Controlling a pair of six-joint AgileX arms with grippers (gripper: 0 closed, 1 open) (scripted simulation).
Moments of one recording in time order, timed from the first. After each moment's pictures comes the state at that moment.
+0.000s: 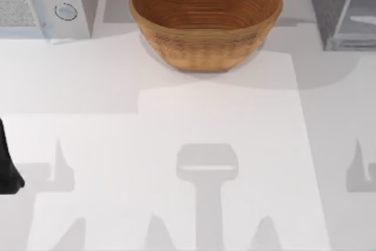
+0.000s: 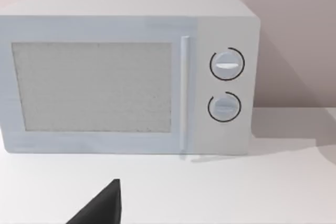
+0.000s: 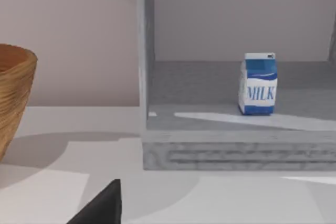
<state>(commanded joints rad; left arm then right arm) 0.00 0.00 0.00 0.00 0.00 0.00 0.00 0.00 0.00 0.00 0.00 0.00</state>
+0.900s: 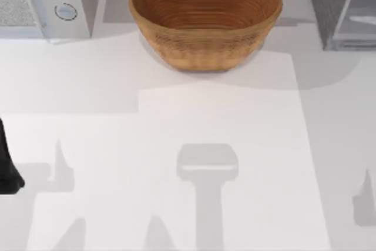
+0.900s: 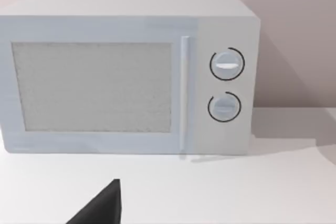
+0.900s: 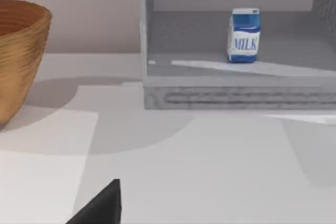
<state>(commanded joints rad) 0.00 0.00 0.00 0.00 0.00 0.00 -0.01 -0.46 0.38 -0.77 0.01 -0.01</state>
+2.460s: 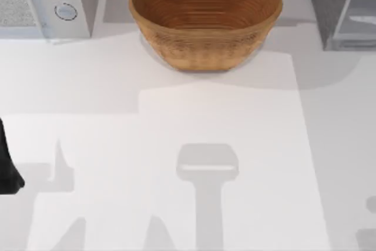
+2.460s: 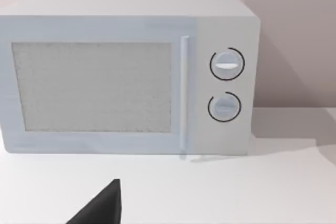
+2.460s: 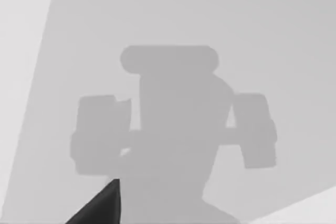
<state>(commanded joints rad) 0.00 0.00 0.00 0.00 0.00 0.00 -0.37 0.18 0.81 -1.45 -0.21 -0.42</state>
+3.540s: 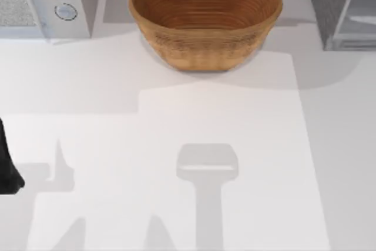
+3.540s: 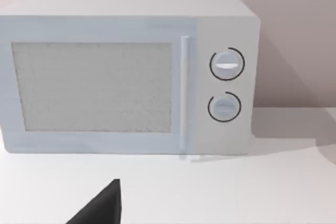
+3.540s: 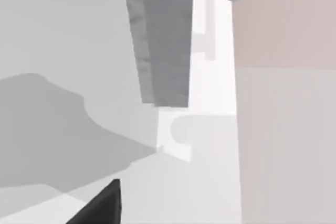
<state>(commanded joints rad) 0.00 0.00 0.00 0.00 0.00 0.00 -1.73 1.71 1.29 -1.43 -0.91 -1.90</state>
